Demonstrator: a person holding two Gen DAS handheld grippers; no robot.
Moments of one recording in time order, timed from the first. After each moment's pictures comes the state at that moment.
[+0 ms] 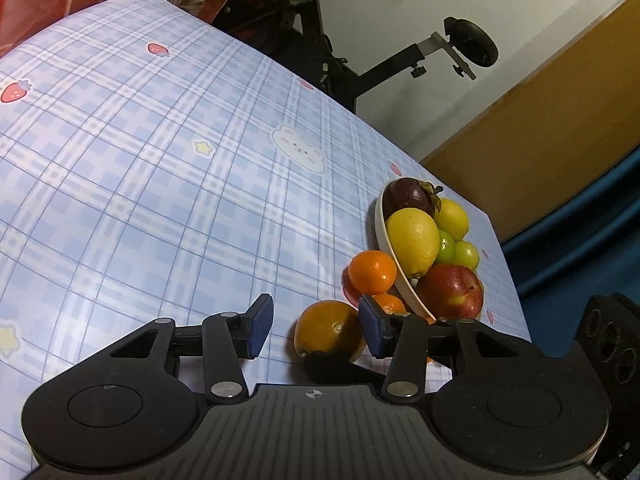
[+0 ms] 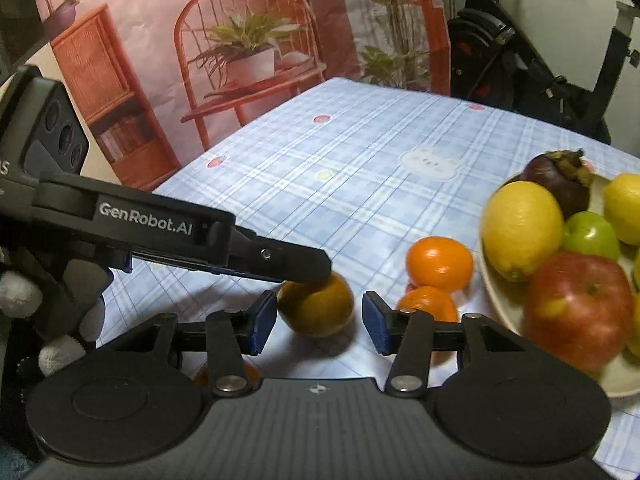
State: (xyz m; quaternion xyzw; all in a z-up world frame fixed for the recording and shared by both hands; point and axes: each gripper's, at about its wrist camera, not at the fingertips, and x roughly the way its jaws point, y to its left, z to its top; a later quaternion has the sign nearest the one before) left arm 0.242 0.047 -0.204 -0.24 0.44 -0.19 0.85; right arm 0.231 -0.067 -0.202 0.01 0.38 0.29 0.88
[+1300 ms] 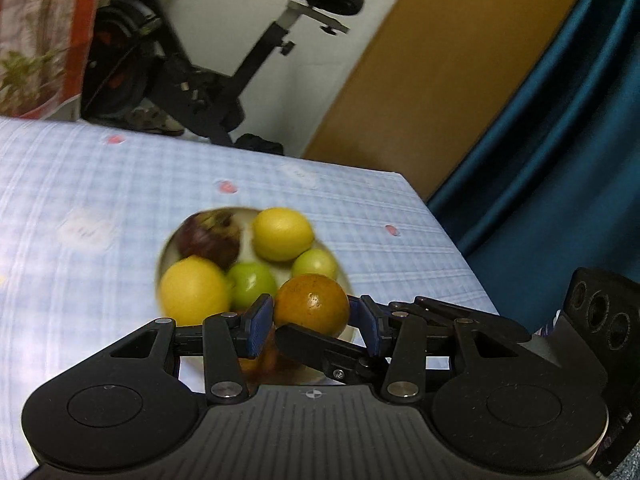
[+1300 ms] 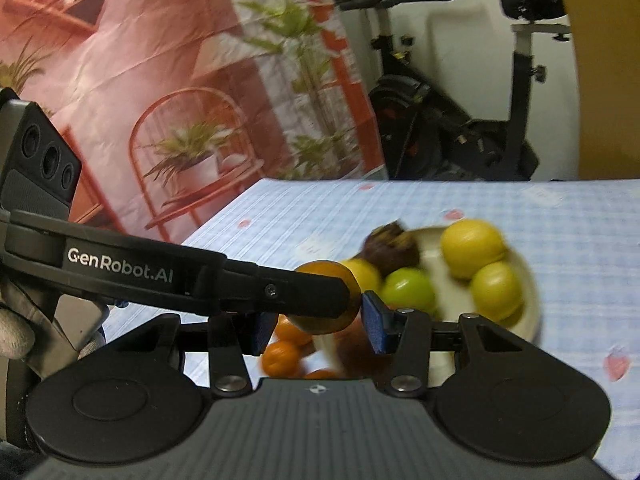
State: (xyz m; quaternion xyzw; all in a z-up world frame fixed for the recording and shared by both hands) left arm 0.275 -0.140 -0.137 -0.09 0.40 -0.30 0.86; right arm 0.210 -0.212 -0.146 0.12 0.28 0.21 0.93
